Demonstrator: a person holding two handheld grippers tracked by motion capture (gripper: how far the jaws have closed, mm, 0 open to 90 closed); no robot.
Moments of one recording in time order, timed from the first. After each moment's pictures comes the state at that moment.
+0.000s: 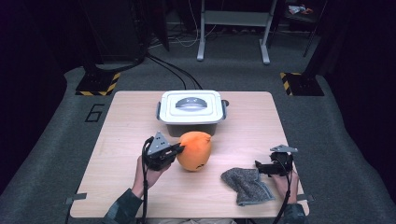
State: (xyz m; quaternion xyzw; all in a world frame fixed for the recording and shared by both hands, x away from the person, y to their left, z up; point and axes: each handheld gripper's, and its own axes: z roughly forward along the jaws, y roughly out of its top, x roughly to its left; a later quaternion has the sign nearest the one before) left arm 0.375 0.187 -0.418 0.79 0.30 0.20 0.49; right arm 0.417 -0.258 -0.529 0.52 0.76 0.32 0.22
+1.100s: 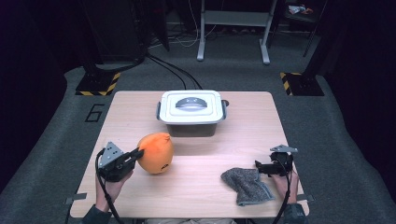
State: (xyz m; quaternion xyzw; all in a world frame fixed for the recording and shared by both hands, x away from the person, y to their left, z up) left arm 0.334 0.294 -0.418 0.73 0.40 0.26 0.48; right arm 0.416 -0.258 -0.529 0.52 0.76 0.32 0.22
